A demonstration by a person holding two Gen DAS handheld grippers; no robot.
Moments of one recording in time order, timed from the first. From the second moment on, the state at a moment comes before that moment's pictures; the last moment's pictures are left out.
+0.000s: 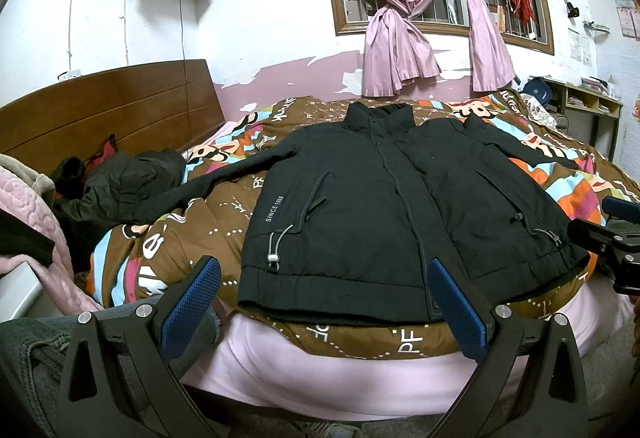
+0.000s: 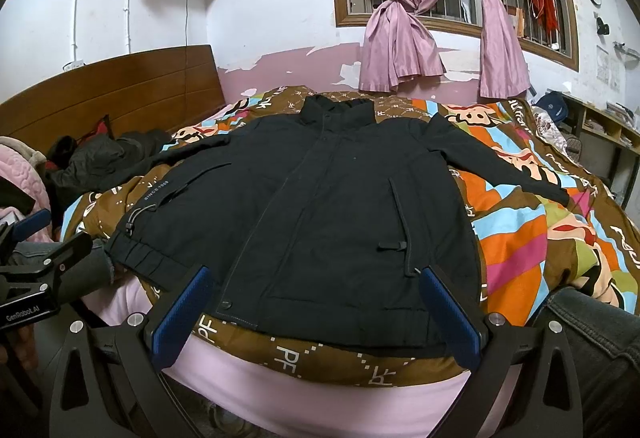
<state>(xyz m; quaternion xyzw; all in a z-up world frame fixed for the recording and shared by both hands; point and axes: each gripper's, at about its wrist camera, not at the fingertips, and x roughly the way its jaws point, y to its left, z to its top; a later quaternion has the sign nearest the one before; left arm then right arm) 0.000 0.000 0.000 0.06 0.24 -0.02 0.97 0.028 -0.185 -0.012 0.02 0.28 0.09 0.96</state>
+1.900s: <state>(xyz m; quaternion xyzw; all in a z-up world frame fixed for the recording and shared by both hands) 0.000 0.000 0.000 0.07 0.24 -0.02 0.97 0.029 -0.189 -0.015 0.02 0.28 0.10 0.96</state>
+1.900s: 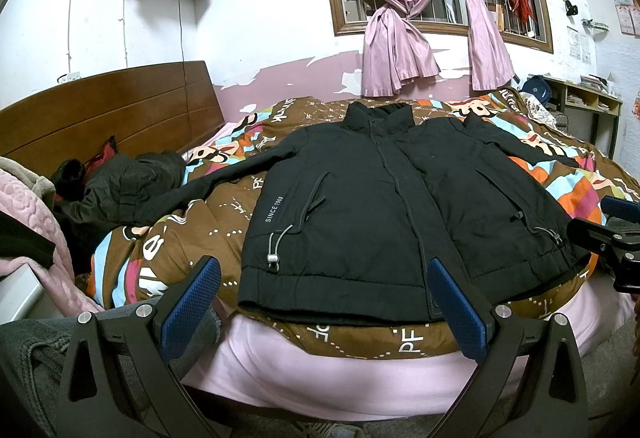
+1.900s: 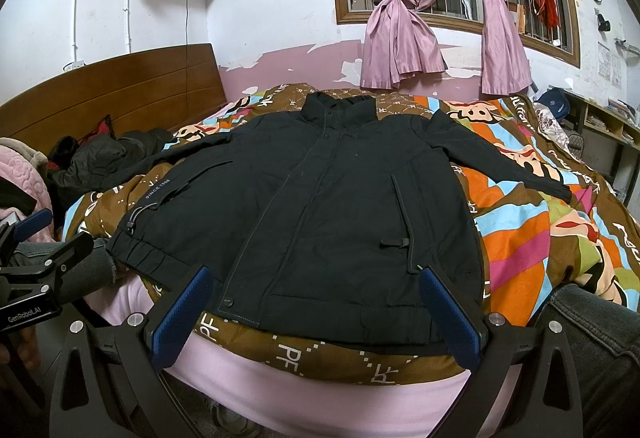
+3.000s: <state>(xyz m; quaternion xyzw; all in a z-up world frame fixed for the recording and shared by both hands) 0.039 0.004 -0.050 0.09 0.44 0.05 0.89 0.049 -0.187 -0.031 0.00 0.34 0.04 0.94</state>
